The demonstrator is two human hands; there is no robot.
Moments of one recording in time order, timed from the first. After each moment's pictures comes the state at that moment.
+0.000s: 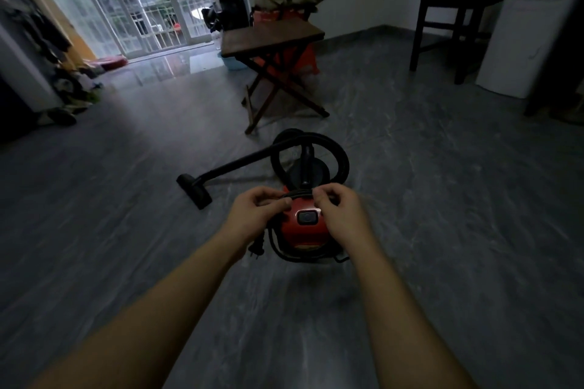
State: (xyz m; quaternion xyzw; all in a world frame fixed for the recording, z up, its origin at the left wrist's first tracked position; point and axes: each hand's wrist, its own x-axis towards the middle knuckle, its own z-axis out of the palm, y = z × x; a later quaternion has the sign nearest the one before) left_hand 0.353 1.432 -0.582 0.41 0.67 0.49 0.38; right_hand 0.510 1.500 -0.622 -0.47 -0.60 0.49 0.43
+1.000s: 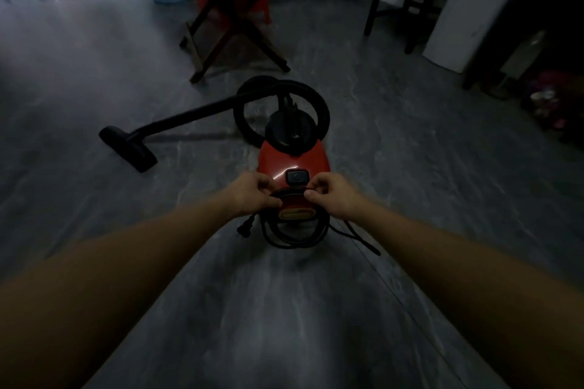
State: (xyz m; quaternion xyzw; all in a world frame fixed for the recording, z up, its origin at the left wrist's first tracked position) left_hand 0.261 1.495 -0.718 0.60 0.66 0.21 0.39; right_hand 0.471 1.531 -0.722 -0.53 -0.74 0.37 0.19
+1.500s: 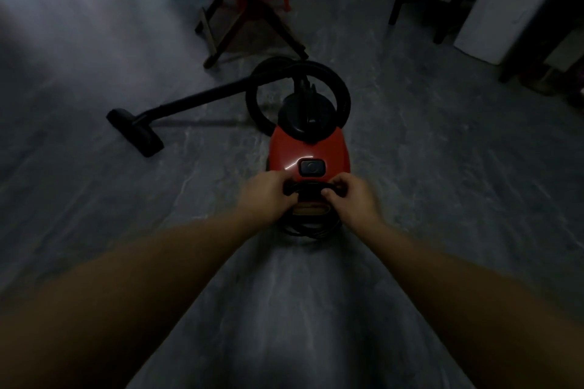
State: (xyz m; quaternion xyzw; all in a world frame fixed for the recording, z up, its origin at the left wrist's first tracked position) left_hand 0.285 1.504 -0.780 0.66 0.70 0.22 0.15; right_hand 0.470 1.550 -0.805 -0.59 -0.68 0.32 0.29
